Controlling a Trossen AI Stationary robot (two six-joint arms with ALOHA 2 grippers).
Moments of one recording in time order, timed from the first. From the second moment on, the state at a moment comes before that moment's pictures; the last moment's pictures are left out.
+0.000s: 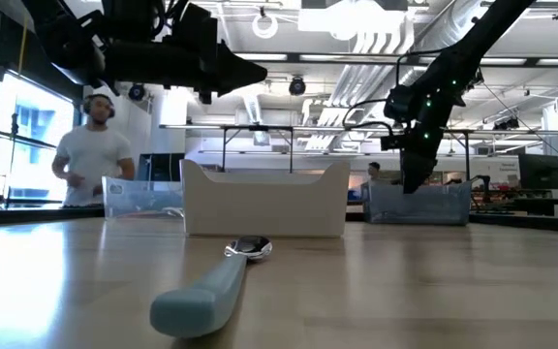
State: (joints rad) left arm 0.19 1.44 0.51 0.99 -0.06 0.03; right arm -0.95 1.61 0.97 -0.46 0.02 -0.57
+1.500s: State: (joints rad) left arm -0.13 1.04 0.62 -0.39 -0.52 -0.42; right arm -0.21 0.95 0.28 0.63 0.29 -0.09
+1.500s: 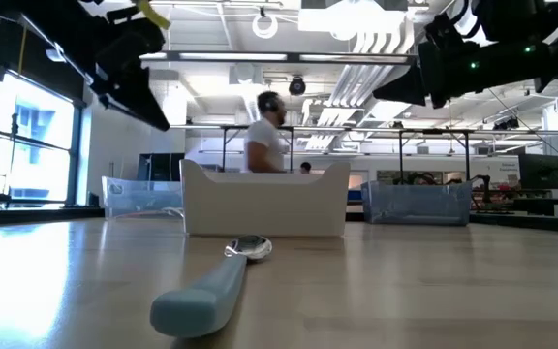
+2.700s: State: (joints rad) left arm -0.56 1.34 0.84 -0.96 -0.09 -1.32; right arm -0.40 0.95 0.28 0.84 0.18 -0.29
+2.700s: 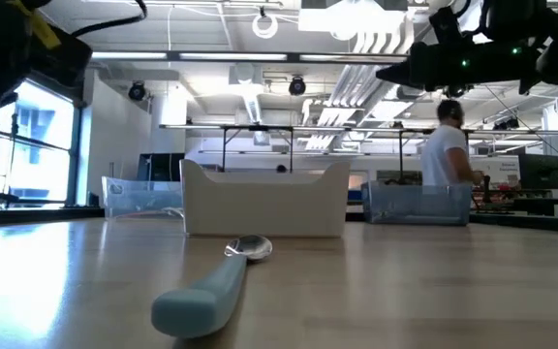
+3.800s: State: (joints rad) left arm -0.84 1.69 0.89 -0.67 0.13 -2.05; right arm -0.44 1.00 0.28 0.88 0.14 -0.28
